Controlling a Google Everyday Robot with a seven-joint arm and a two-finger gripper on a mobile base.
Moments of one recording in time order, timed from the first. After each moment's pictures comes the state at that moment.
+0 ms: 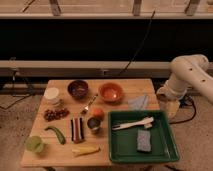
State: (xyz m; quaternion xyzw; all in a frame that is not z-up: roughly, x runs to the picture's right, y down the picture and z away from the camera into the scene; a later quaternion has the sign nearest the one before) arm 0.309 0.092 0.730 -0.34 -0.05 -0.05 0.94
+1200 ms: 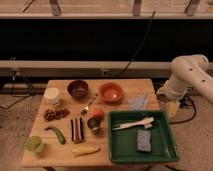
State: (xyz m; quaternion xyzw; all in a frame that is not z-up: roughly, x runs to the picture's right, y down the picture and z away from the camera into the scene) arm 0.310 0.092 0.730 -0.34 -0.05 -0.05 0.94
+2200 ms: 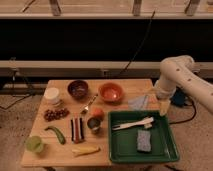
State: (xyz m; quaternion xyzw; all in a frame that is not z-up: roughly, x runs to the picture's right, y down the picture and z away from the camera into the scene) arm 0.265 0.085 0.777 -0.33 -0.07 -0.11 0.94
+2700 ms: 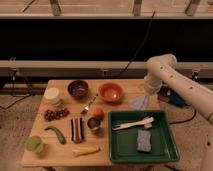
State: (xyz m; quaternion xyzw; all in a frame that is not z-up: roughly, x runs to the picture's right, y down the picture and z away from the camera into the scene) arm 0.241 0.049 0.835 -0.29 -0.07 -0.13 0.95
